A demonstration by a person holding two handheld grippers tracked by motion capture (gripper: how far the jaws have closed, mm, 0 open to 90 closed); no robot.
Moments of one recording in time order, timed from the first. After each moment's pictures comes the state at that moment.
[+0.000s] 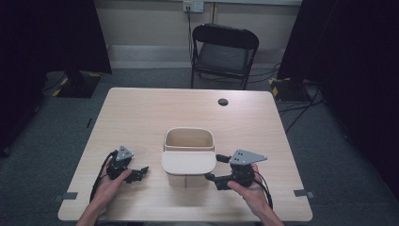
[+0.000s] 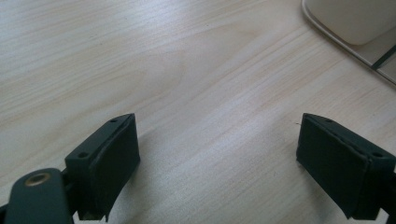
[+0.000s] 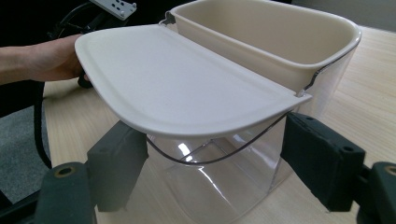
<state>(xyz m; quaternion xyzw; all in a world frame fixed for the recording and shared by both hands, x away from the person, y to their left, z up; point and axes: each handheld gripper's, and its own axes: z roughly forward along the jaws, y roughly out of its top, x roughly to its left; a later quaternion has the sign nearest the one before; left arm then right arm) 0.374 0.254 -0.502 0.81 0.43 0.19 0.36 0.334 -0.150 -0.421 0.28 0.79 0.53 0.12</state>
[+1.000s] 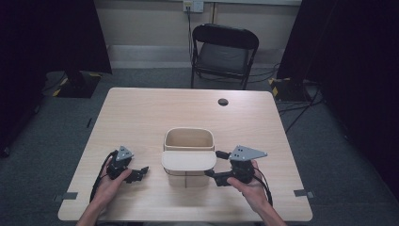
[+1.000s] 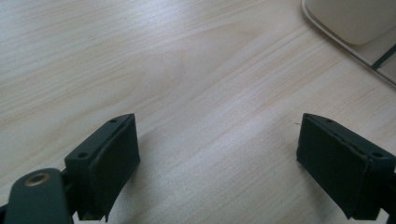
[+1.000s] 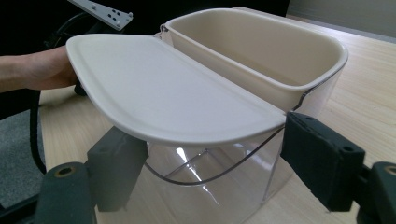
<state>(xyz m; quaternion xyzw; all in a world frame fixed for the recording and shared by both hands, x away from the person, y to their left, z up) 0.374 0.254 -0.502 0.81 0.43 0.19 0.36 0.341 -0.148 -0.413 0.28 0.79 0.53 0.12</state>
